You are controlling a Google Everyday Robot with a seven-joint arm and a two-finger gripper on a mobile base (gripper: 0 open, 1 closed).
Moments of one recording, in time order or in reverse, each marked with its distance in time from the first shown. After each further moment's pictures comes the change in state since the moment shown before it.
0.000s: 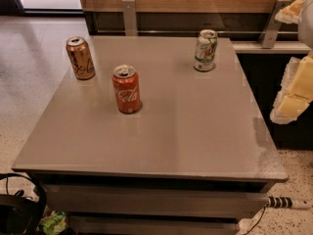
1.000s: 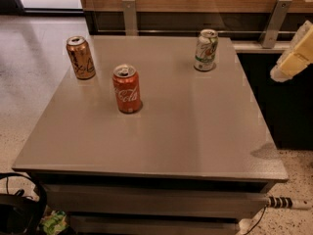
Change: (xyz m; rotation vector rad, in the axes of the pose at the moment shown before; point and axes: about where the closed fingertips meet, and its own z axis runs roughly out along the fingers) arm 0.024 -0.075 0.006 0.074 -0.189 0.208
